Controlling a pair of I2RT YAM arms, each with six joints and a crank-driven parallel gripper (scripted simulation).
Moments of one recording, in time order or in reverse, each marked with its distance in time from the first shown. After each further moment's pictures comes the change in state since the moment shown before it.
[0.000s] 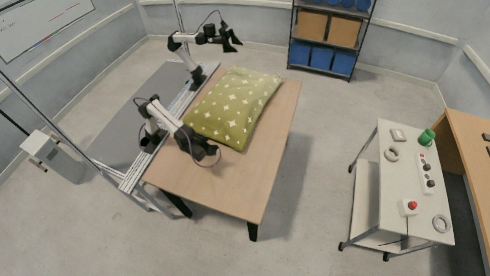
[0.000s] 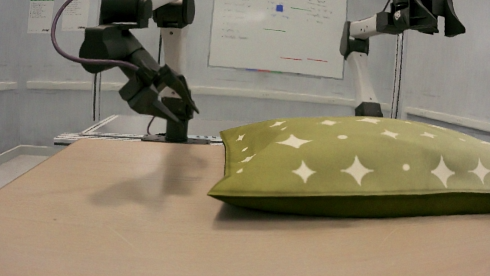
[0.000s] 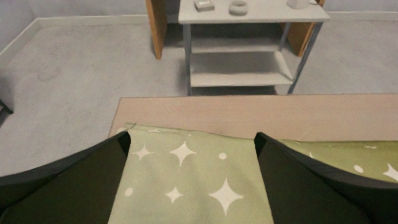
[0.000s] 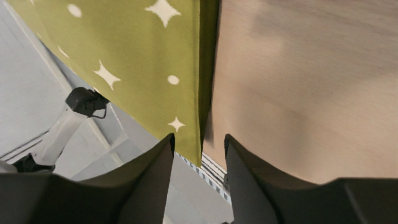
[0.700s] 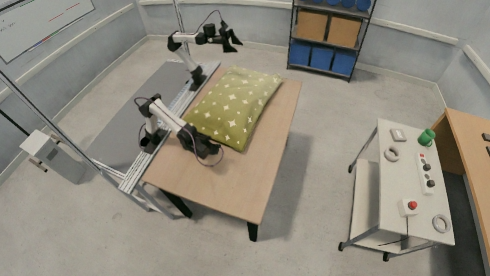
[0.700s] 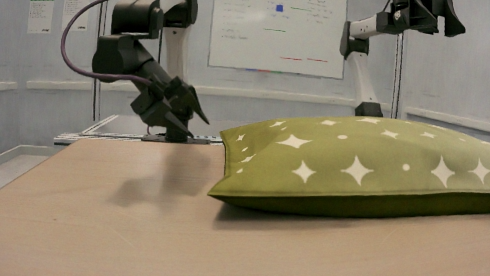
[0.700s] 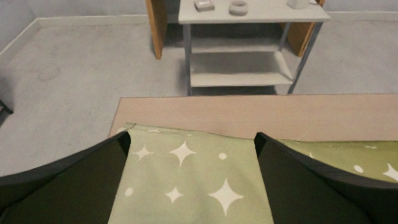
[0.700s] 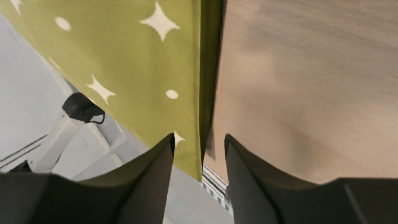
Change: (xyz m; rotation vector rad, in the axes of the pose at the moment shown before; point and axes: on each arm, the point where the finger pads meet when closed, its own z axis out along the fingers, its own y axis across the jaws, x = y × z) left arm 0.000 0.000 0.000 0.000 0.000 0.000; right arm 0.000 0.001 0.027 0.000 0.001 0.002
